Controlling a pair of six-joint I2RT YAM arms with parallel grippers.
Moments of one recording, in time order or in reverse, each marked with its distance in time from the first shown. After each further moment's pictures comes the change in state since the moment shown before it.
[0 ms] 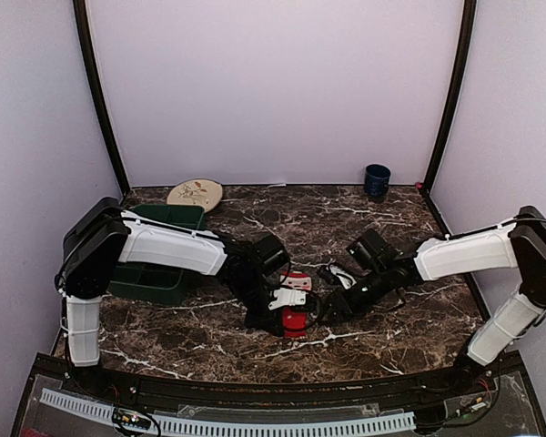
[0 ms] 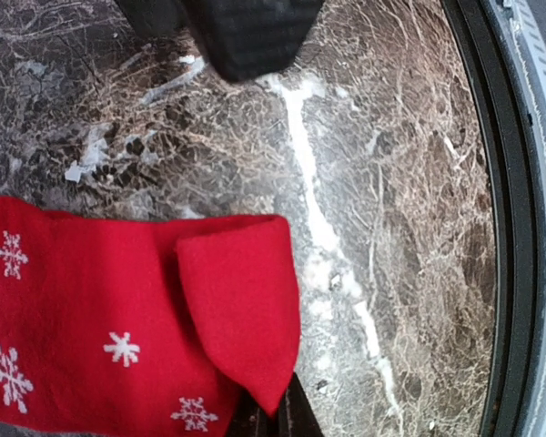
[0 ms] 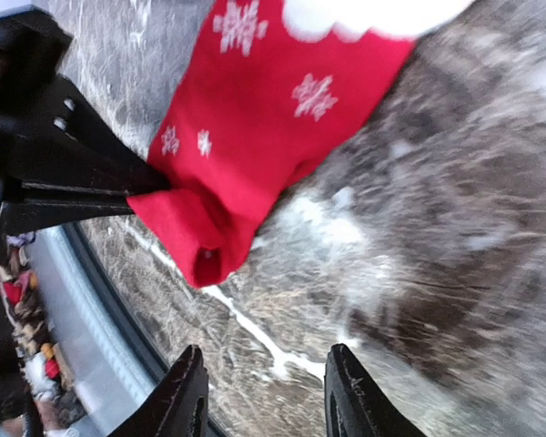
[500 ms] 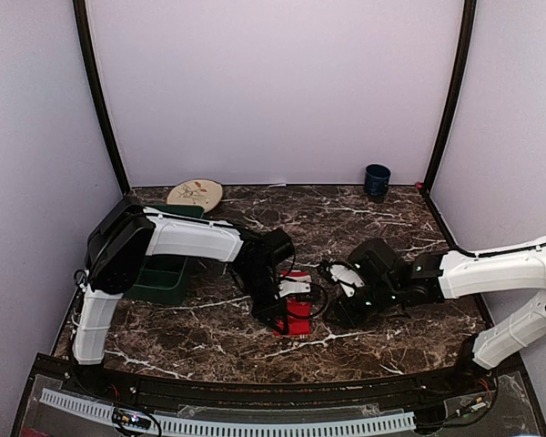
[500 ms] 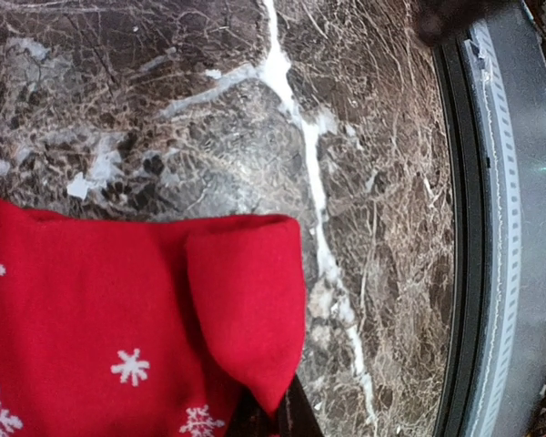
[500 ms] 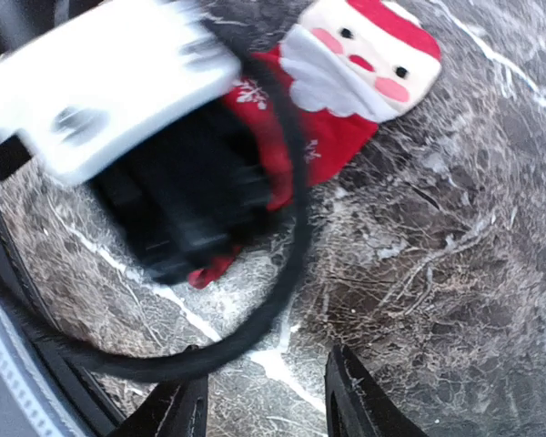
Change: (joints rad) left arm 0.068 0.166 0.225 -0.212 0.193 -0.036; right arm 0.166 -0.249 -0.072 0.000 0.452 -0.123
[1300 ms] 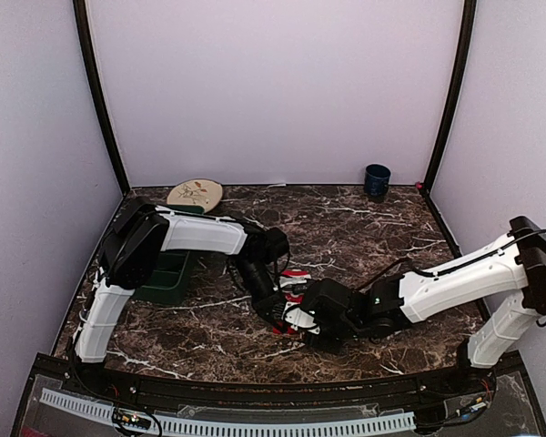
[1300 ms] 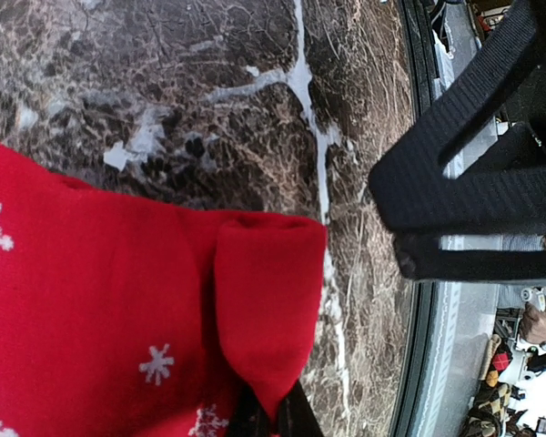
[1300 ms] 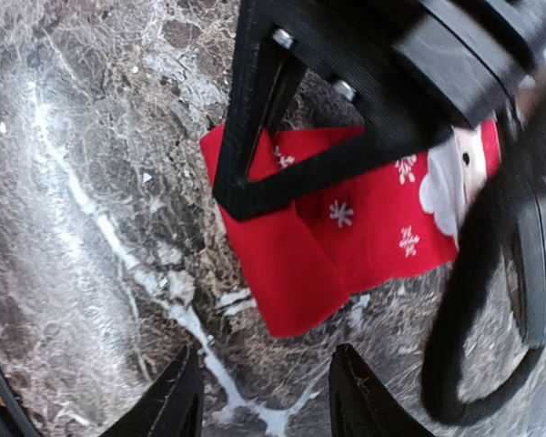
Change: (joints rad) left arm 0.068 0.127 0.136 -0.159 0.191 -0.040; right arm 0.340 0.217 0.120 0.016 0.404 -0.410
